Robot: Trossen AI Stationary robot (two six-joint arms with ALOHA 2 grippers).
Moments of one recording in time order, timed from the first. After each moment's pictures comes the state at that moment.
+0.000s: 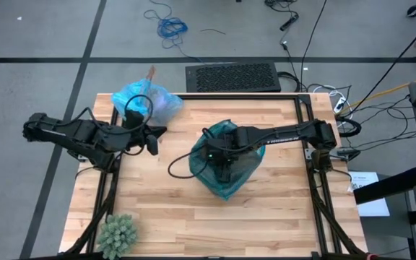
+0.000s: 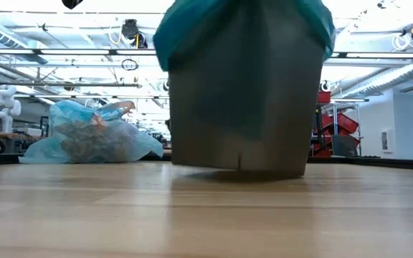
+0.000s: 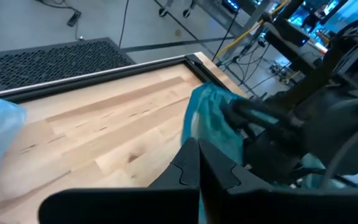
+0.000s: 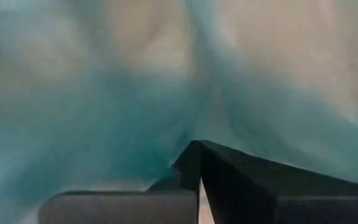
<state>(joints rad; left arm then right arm) -0.26 0.91 1.09 -0.67 -0.69 -0.86 0.07 1.92 1.78 -1.11 0.04 0.24</state>
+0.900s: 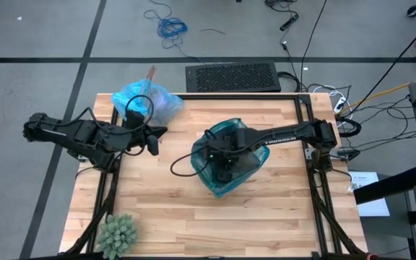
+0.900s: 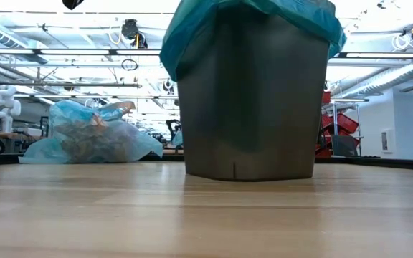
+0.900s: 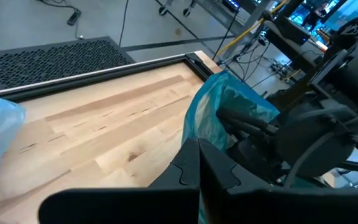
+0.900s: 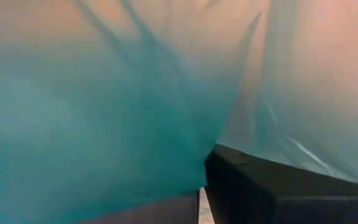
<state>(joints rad) -0.26 0.91 1.09 -0.66 -0.68 -0.86 0.05 1.92 1.66 -1.04 -0.01 0.28</state>
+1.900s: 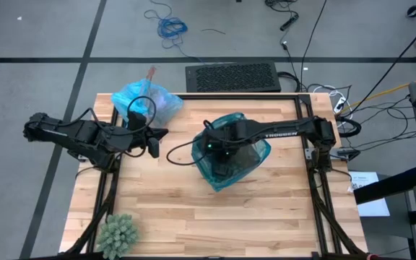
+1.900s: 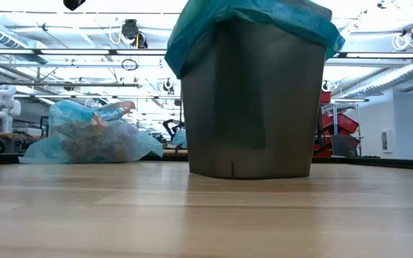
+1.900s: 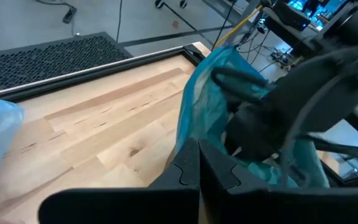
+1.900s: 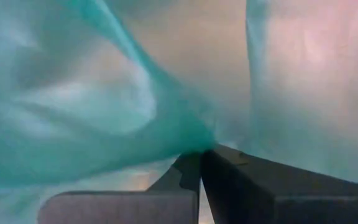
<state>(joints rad) -0.26 0.92 1.09 -0.67 -0.66 -0.82 0.00 1.92 1.73 -1.05 -0.04 0.25</state>
